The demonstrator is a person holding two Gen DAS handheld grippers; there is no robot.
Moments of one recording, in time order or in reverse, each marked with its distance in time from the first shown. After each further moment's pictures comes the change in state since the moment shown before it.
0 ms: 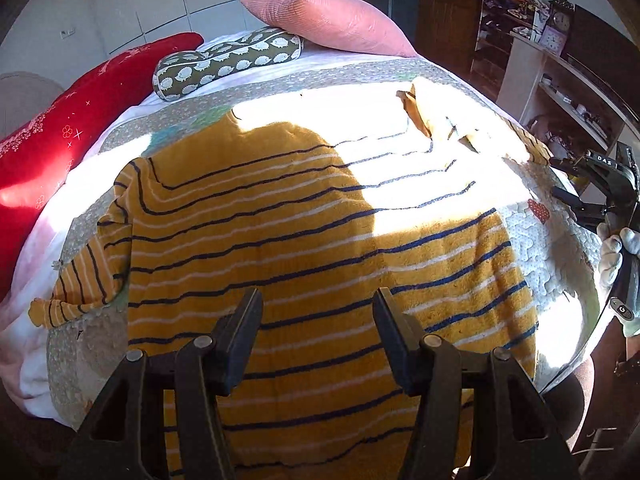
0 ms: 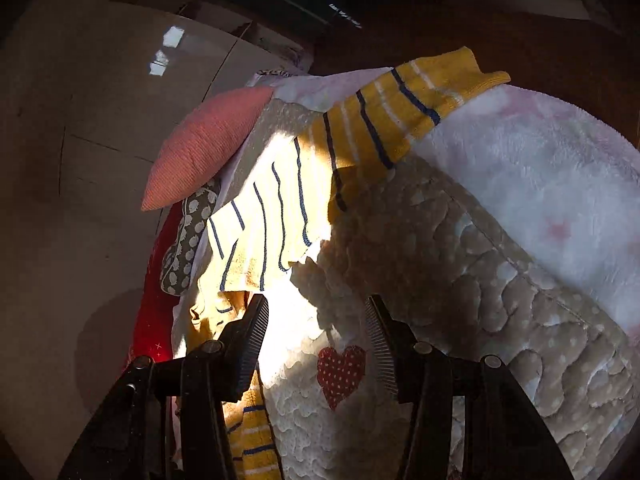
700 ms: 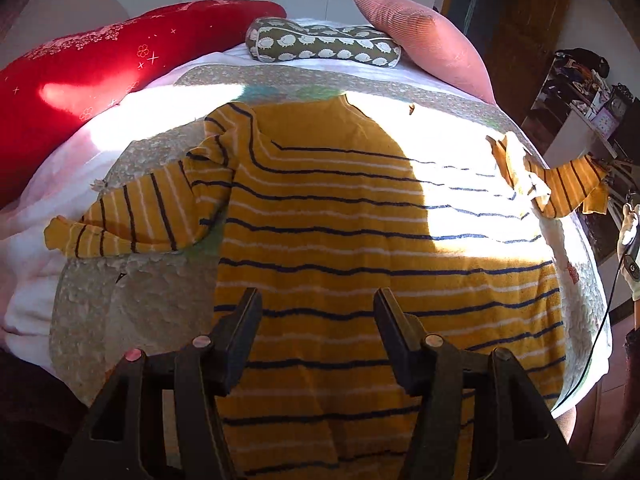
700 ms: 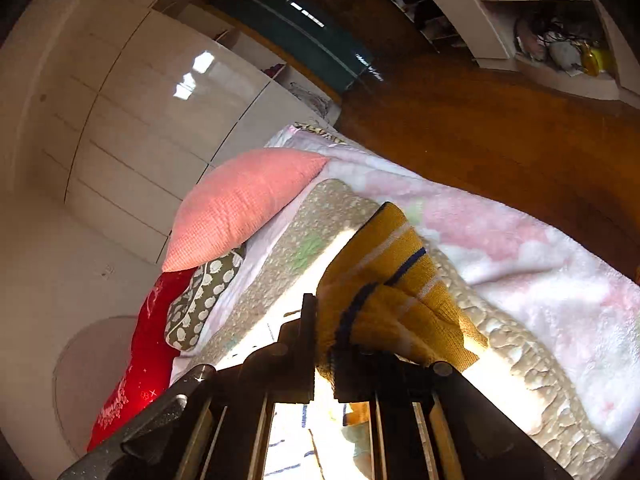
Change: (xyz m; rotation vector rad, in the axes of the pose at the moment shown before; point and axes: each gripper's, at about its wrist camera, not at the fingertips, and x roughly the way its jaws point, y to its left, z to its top) left arm -0.013 0.135 -0.034 -0.317 -0.021 0.026; right arm 0.010 0.134 0.067 -0.188 -0.164 0.022
